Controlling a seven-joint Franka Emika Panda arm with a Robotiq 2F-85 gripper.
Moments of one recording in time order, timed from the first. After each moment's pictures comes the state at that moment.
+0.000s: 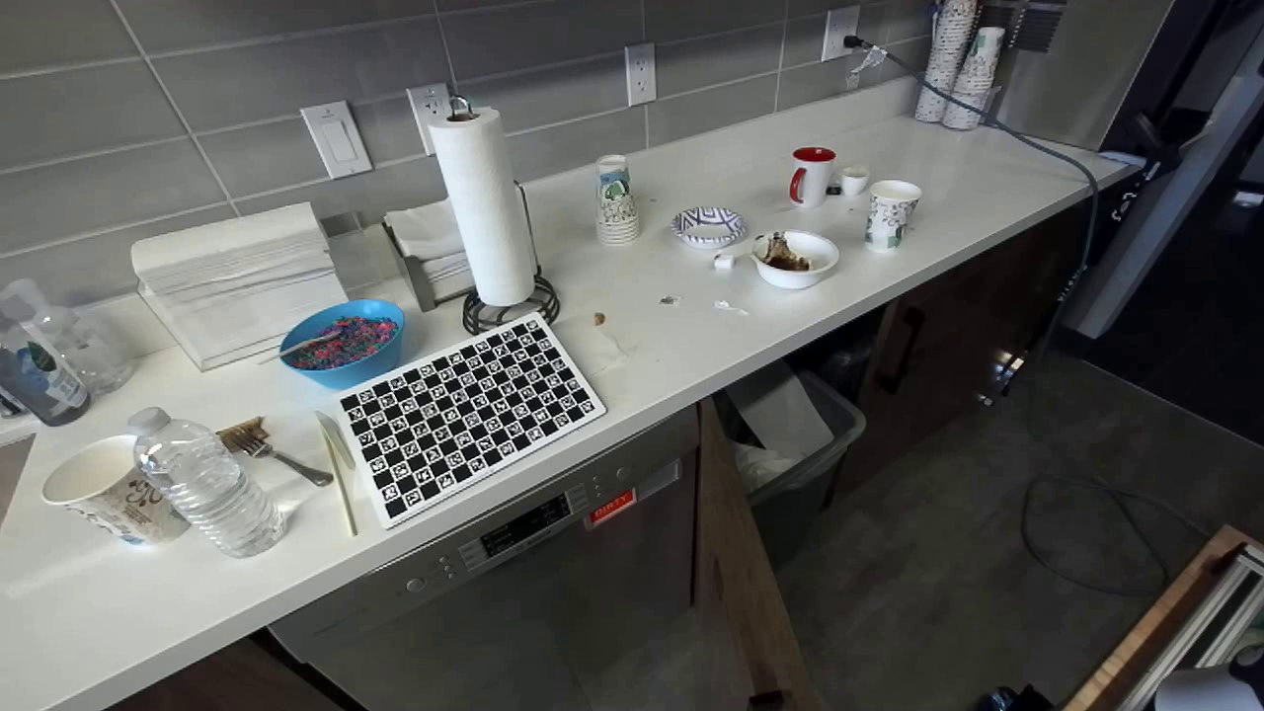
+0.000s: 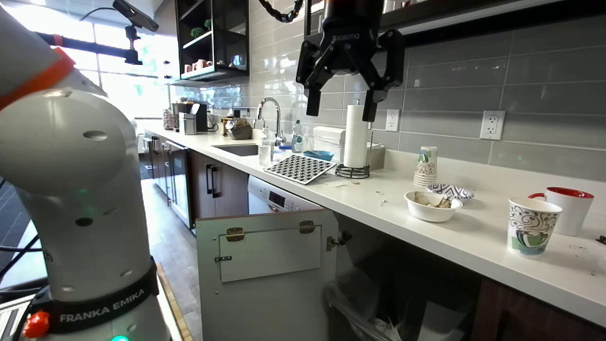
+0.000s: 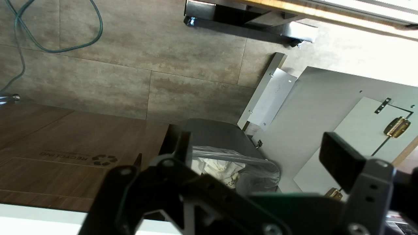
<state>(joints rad) -0.13 -0.74 -0.34 -2.43 -0.24 1.64 -0.54</state>
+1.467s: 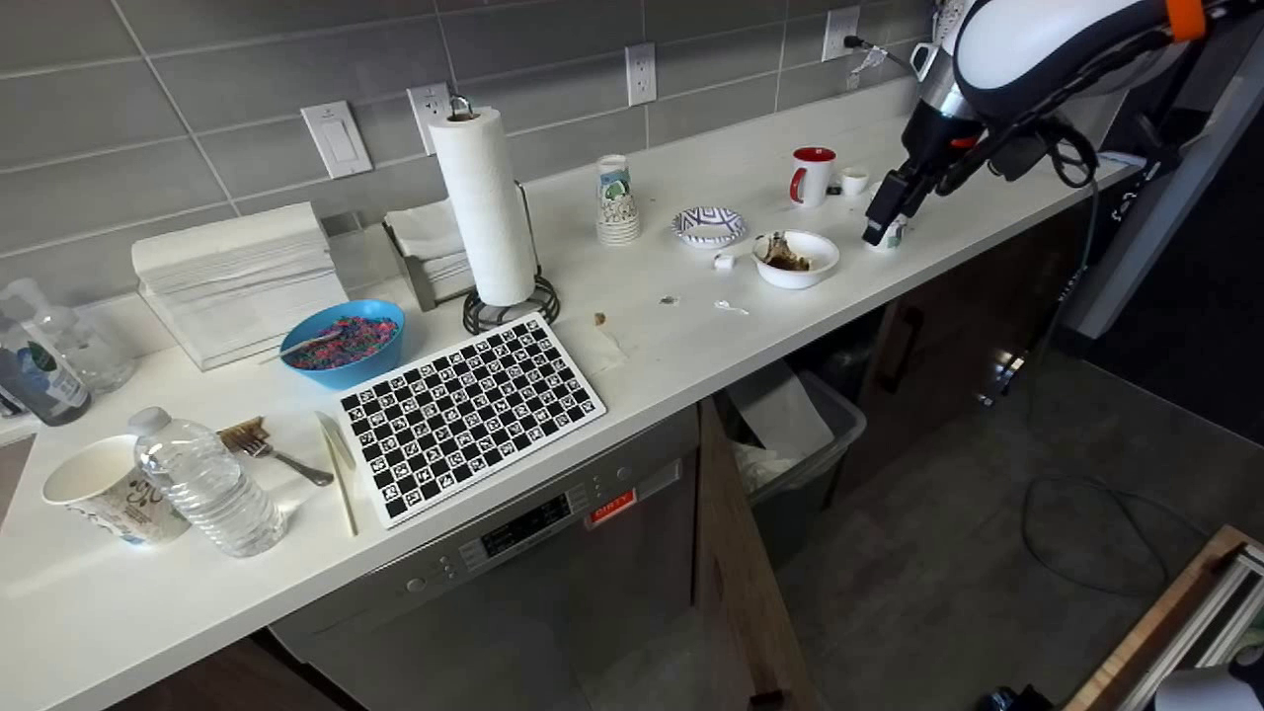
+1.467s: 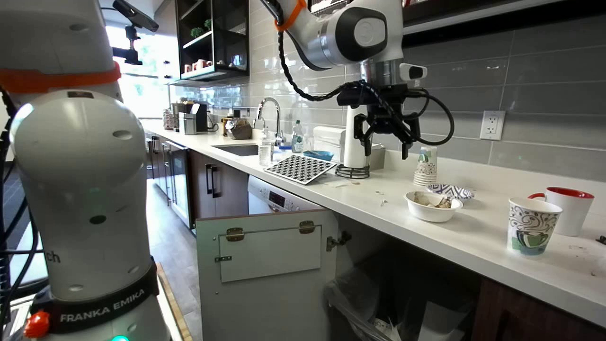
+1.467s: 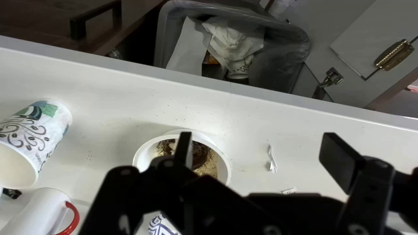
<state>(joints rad) 0.03 -0.17 -0.20 -2.31 0.00 2.40 -0.39</state>
